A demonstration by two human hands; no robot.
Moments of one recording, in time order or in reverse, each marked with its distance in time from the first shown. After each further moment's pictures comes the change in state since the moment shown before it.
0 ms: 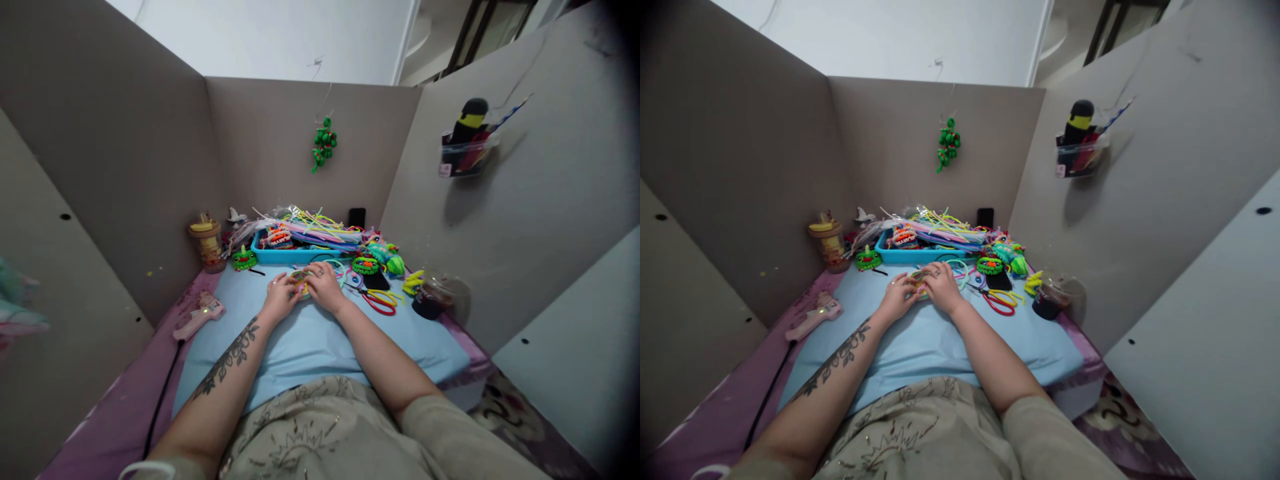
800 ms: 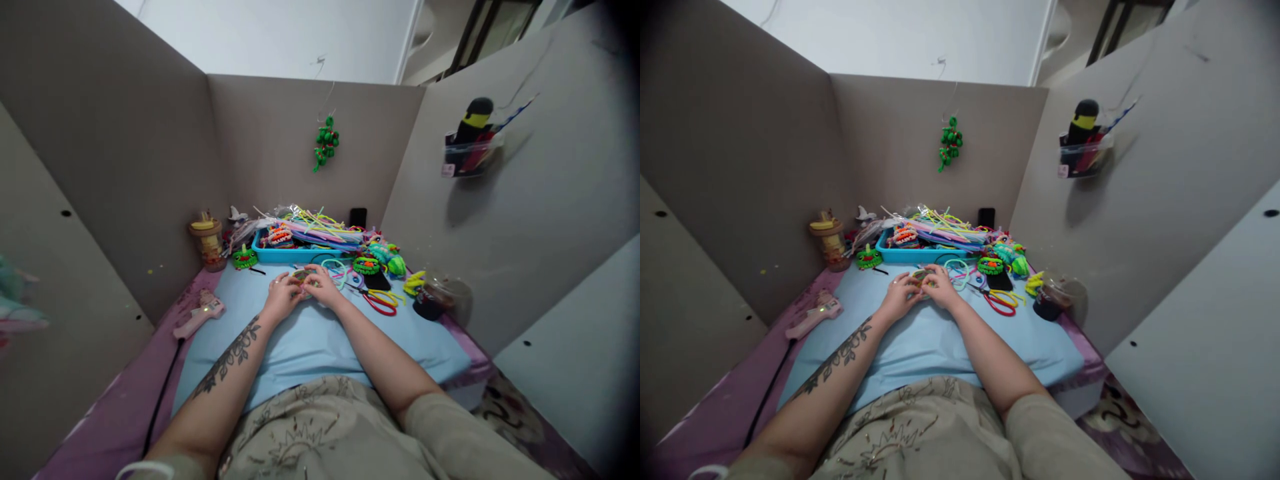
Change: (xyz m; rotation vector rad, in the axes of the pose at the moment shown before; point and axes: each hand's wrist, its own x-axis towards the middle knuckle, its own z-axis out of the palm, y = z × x) left_hand -0.001 0.002 0.000 0.024 -0.028 0.024; right_hand 0.003 0.006 0.012 0.372 -0.068 0.368
